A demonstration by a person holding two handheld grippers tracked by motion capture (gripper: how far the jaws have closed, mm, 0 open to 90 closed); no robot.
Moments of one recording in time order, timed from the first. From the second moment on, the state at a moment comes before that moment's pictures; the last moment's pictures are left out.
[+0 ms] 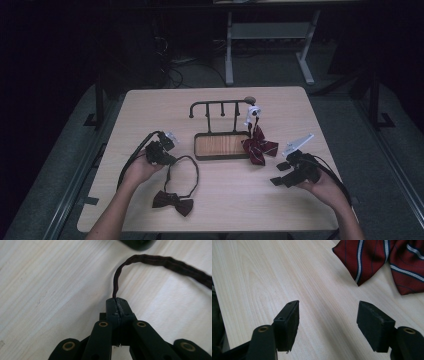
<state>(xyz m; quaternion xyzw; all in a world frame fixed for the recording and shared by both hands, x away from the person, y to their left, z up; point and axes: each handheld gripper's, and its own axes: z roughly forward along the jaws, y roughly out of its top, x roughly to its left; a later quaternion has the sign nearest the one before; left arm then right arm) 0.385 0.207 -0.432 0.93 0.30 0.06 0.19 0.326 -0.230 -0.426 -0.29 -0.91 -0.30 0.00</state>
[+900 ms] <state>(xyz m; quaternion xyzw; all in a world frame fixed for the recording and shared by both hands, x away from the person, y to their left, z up) 0.362 0.216 -0.378 0.94 0.26 0.05 0.22 0.327 -0.231 -0.426 -0.30 -0.91 -0.30 0.00</state>
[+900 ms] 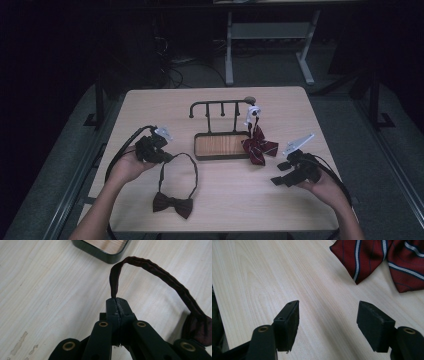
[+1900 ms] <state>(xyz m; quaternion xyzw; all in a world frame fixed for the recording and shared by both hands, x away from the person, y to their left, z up) 0.355 0.210 -0.343 0.94 0.23 0.05 0.23 0.329 -0.235 -0.426 -0.31 -0.90 -0.30 0.00</state>
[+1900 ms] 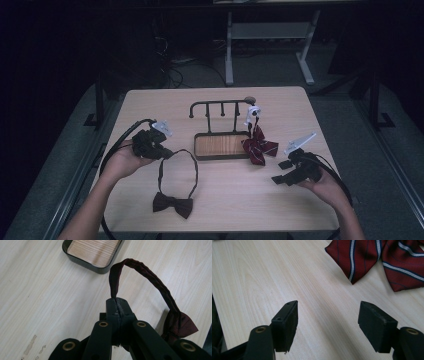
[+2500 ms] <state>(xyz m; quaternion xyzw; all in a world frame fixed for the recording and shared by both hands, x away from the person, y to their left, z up) 0.352 0.209 -0.333 0.95 0.21 0.05 0.23 0.329 -0.236 -0.424 -0.31 -0.90 -0.30 0.00</state>
